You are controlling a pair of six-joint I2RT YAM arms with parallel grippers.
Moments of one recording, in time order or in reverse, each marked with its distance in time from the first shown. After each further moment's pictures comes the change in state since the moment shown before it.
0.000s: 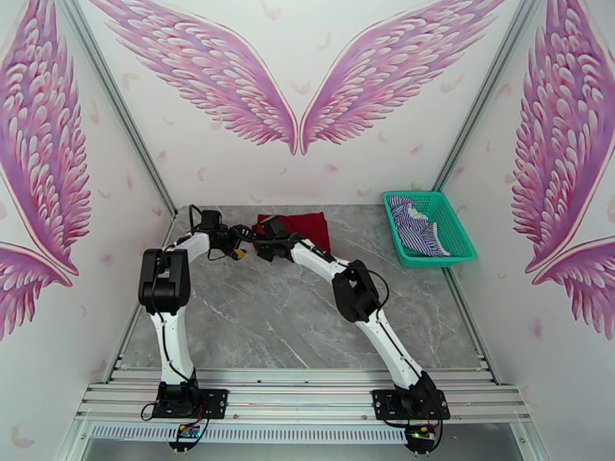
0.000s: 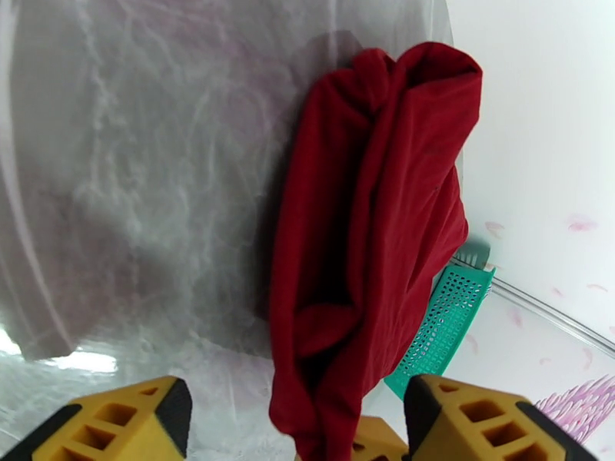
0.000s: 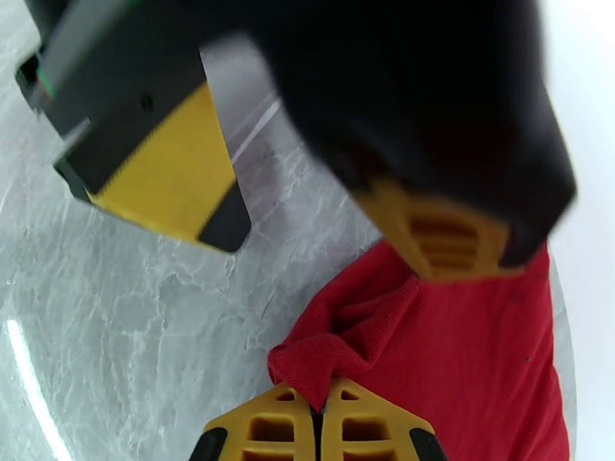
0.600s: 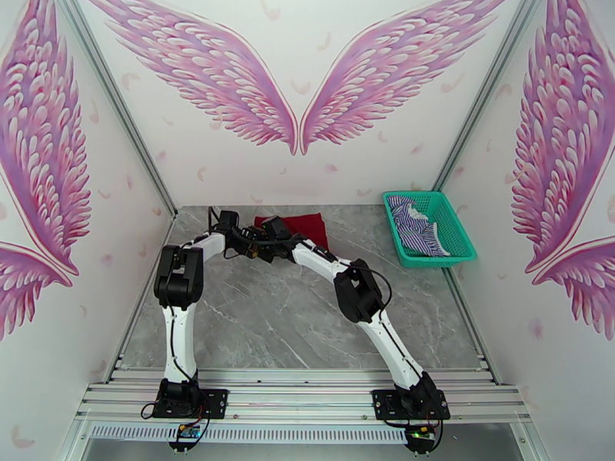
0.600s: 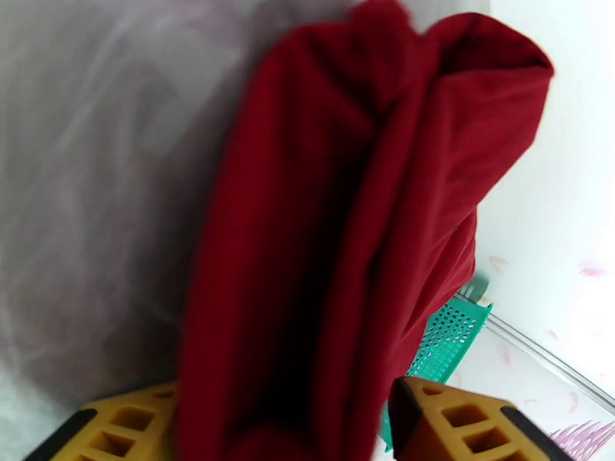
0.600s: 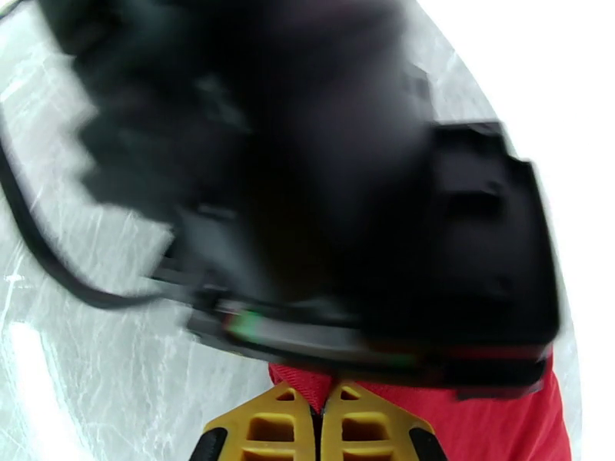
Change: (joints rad) left arm -0.088 0.138 0.129 0.062 -0.082 -0.174; right arm 0.000 -0.022 -0.048 0.037 -0.068 0.002
